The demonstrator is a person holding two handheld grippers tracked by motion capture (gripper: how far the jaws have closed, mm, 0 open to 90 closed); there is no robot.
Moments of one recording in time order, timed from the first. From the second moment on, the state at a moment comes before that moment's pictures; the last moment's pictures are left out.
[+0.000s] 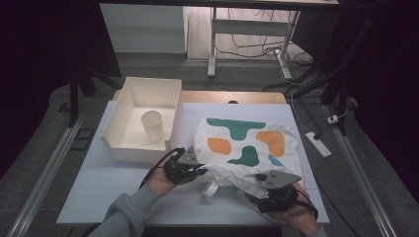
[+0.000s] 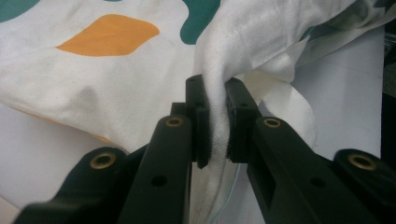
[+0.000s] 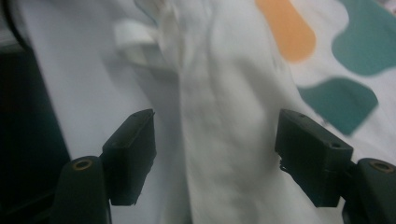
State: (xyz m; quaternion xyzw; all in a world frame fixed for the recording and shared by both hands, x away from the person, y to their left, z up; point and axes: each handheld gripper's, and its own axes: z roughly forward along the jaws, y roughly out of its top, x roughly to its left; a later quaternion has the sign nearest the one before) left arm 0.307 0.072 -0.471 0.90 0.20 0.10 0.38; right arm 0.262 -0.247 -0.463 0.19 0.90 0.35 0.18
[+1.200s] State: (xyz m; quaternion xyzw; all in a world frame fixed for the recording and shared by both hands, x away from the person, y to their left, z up) left arm 0.310 0.076 -0.475 0.90 0.20 0.09 0.38; right arm 0.261 -0.254 -0.456 0.19 0.88 0.35 0.25
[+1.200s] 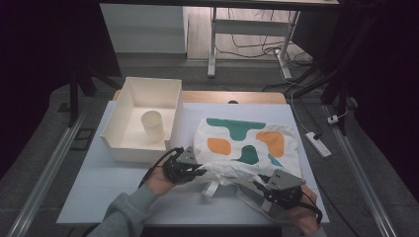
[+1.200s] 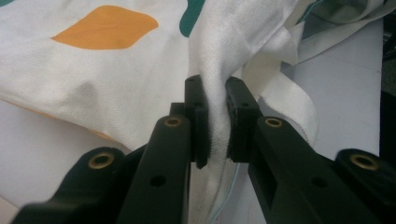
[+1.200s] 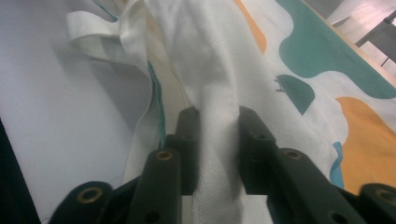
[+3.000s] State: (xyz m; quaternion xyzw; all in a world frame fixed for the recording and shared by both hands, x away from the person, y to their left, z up) left arm 0.316 0.090 -0.494 0.89 0.27 0.08 0.36; right arm 0.372 -0.230 -0.480 0.26 0.88 0.38 0.14
